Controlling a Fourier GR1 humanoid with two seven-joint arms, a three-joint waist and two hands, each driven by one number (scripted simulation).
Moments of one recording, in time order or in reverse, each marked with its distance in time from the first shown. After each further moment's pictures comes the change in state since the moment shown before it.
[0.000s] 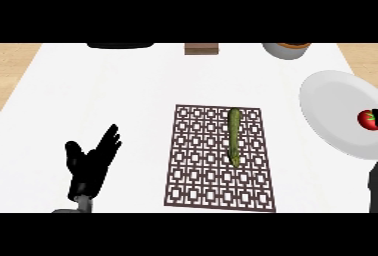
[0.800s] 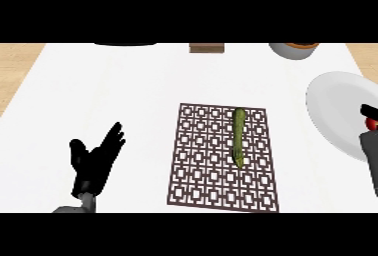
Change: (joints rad) left arm -0.018 -0.005 -0.018 0.004 -0.001 0.003 -0.002; right arm -0.268 -0.174 0.010 0.522 0.749 -0.159 0.603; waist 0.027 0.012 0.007
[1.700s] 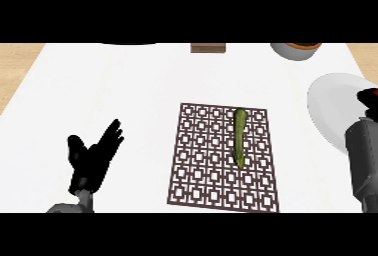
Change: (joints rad) left arm -0.017 0.021 0.000 -0.016 0.007 -0.002 0.029; right arm 0.008 0.121 0.090 -0.257 0.688 0.016 0.506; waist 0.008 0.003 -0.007
